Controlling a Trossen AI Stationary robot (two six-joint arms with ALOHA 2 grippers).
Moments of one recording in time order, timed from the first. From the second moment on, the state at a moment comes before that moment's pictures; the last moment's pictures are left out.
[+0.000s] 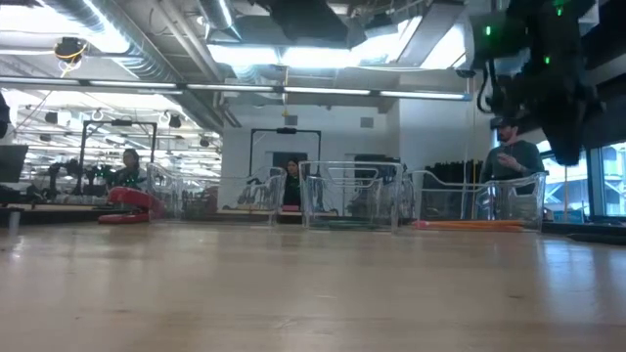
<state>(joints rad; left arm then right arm) 0.09 1.52 1.33 -0.33 0.01 0.17 -0.25 1.15 0.85 -1.29 0.00 0.71</state>
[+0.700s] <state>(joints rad) 0.03 1.52 1.33 -0.32 0.01 0.11 -0.52 1.16 0.53 -1.00 -0.02 0.64</state>
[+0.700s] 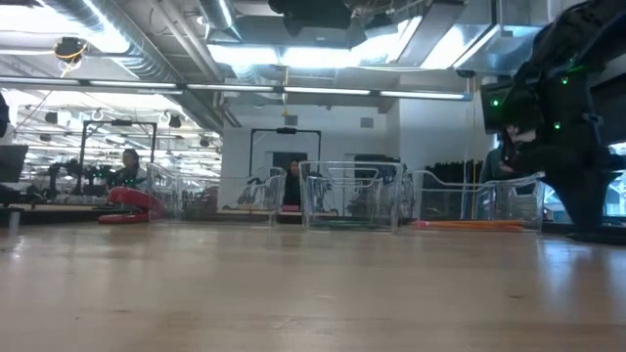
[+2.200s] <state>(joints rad) 0.03 1.52 1.33 -0.32 0.01 0.11 -0.54 1.27 0.50 -0.89 -0.10 0.51</state>
